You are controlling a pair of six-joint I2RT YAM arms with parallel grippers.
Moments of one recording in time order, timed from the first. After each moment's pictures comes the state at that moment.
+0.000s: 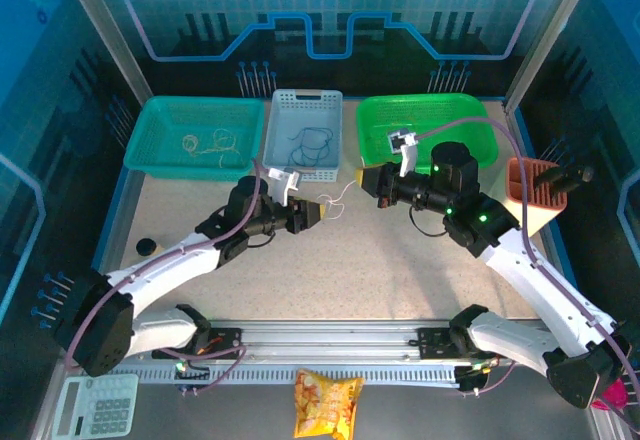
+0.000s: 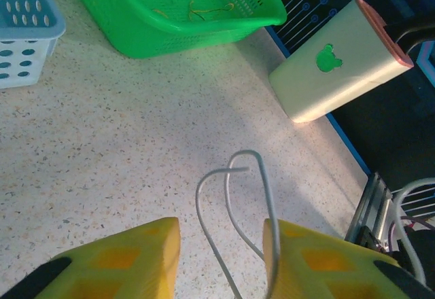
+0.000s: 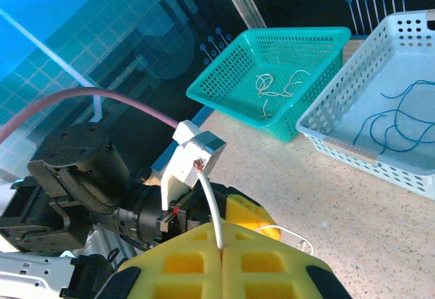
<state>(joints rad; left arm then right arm) -0.57 1.22 0.65 0.15 0.40 -0.53 0.54 1.01 1.04 -0.31 -0.43 0.46</state>
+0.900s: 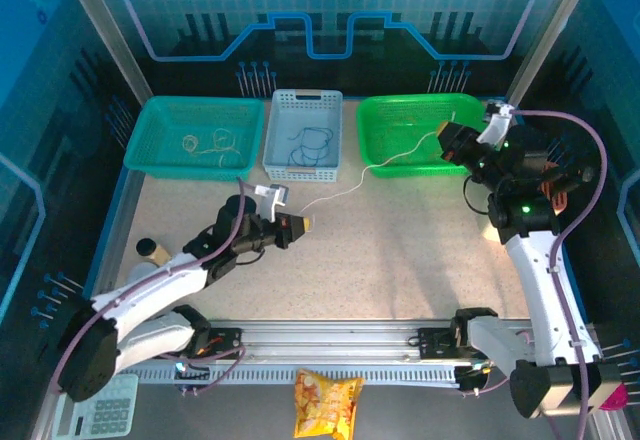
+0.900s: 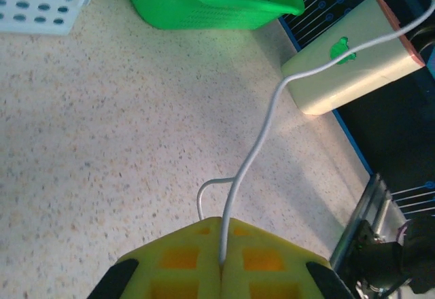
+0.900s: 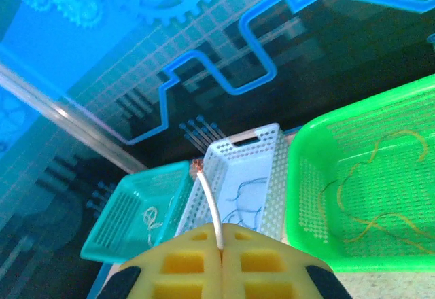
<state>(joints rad) -0.57 1.02 0.47 0.14 0.37 -0.62 0.00 0.98 1.08 -0.28 -0.38 0.61</state>
